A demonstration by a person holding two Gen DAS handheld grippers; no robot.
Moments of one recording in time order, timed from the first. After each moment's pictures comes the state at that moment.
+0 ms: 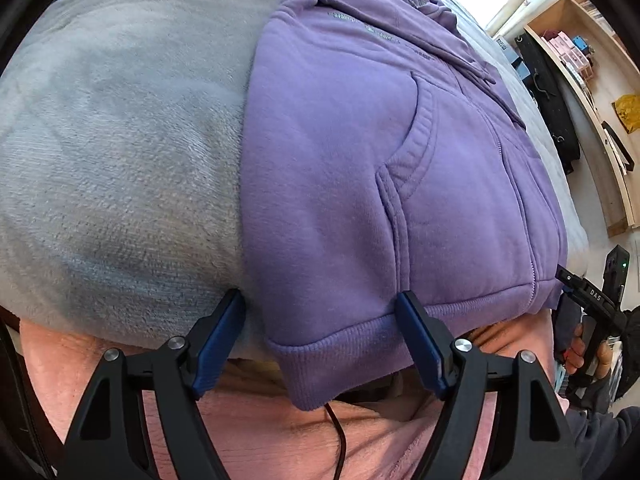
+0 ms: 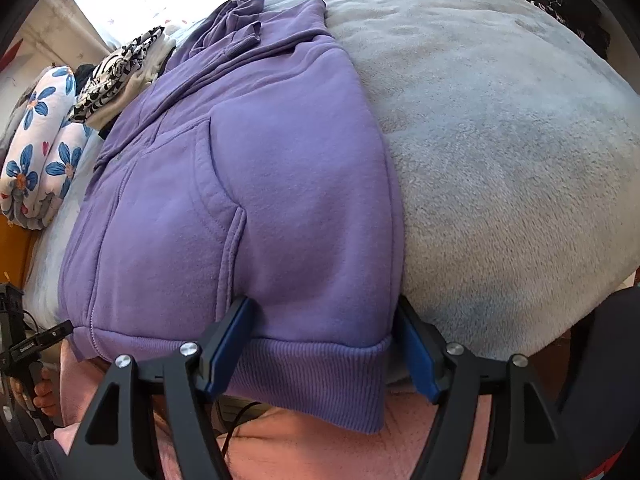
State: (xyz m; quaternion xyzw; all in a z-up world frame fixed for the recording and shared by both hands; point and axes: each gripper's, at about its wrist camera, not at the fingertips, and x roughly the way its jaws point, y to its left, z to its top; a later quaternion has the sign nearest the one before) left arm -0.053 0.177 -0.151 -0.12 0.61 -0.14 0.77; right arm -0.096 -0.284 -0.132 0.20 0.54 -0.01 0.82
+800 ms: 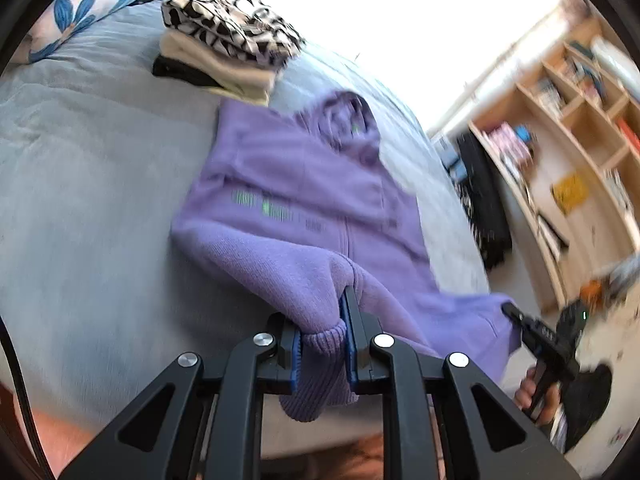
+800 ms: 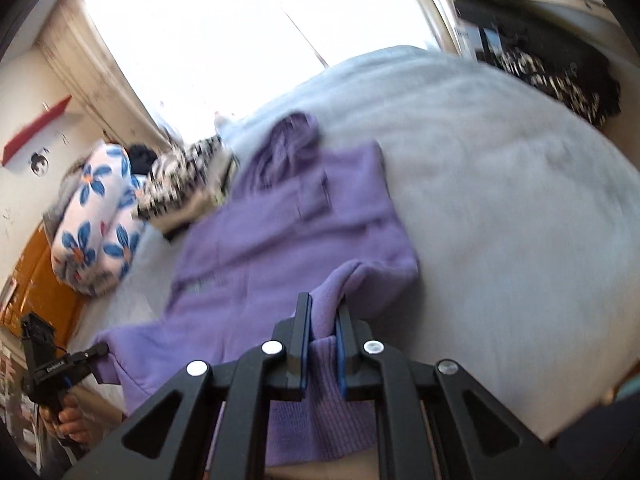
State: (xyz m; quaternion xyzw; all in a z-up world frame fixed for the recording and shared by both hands) left arm 0.028 0.154 -0.006 -0.24 0.45 -0.18 0.84; right arm -0.013 -0.308 0.016 0.25 0.37 0.03 0.89
